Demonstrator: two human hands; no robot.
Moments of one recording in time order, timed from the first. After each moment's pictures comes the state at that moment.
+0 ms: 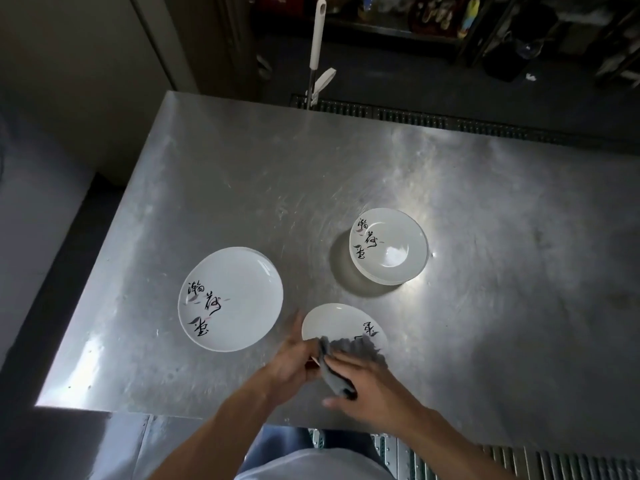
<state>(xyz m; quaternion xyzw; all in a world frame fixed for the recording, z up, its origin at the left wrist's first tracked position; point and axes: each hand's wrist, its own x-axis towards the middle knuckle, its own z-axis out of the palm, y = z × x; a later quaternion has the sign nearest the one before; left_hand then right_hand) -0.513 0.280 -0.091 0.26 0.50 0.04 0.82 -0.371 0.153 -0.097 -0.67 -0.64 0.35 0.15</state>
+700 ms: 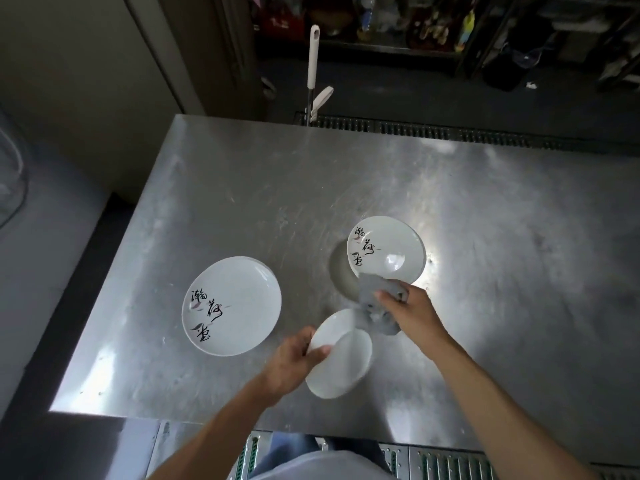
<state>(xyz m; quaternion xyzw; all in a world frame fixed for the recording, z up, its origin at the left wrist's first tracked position) -0.526 0.279 -0.086 0.57 0.43 0.05 0.69 -0.277 0.217 -0.053 -0.75 -0.25 0.43 0.44</state>
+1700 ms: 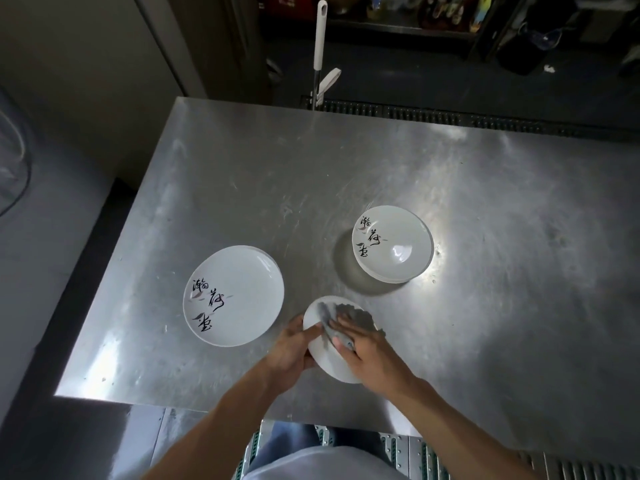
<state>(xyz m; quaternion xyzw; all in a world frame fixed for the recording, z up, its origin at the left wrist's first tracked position) -0.513 0.284 -0.102 0.28 0.50 0.10 0.81 -0.352 0.183 -0.115 -0.71 -0.55 0.38 0.21</state>
